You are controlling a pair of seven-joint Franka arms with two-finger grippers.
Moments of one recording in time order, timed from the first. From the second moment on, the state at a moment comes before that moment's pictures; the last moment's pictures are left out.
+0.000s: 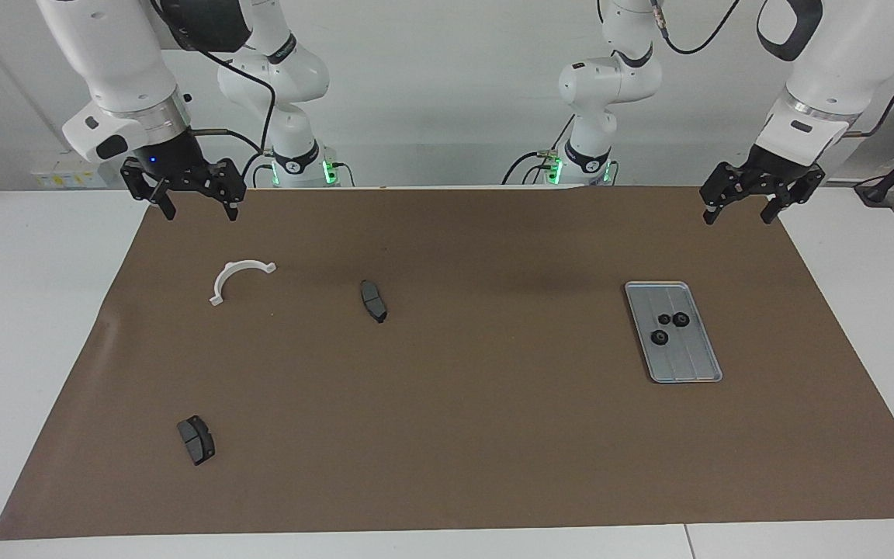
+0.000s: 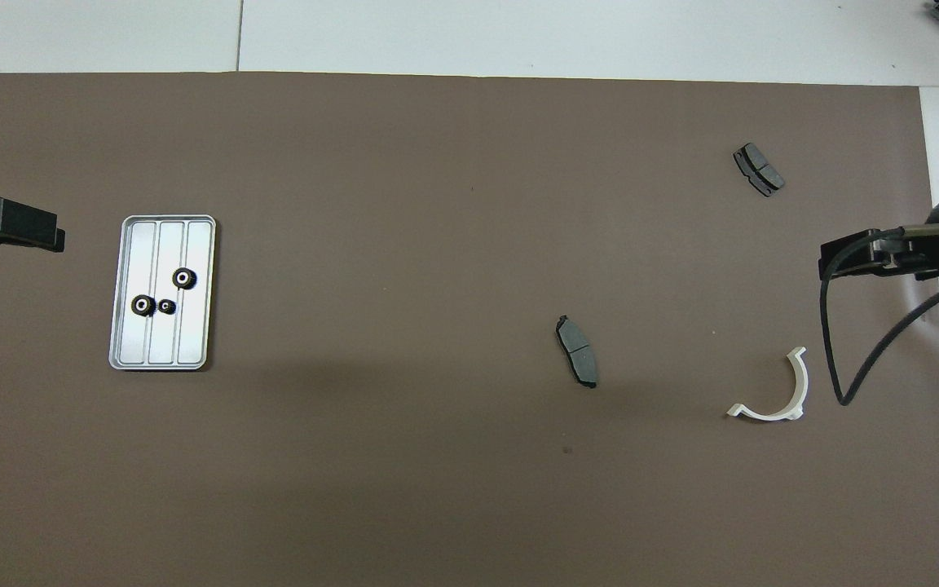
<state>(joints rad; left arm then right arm) 0.09 0.01 -0.12 -1.55 0.00 1.61 0.03 0.08 -0.03 -0.04 -1.62 -0.03 1.59 0.07</state>
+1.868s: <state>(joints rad) 0.12 0.28 -0.12 -1.98 0.00 2.26 -0.03 0.08 -0.03 -0.04 -1.62 -0.03 1.59 0.07</state>
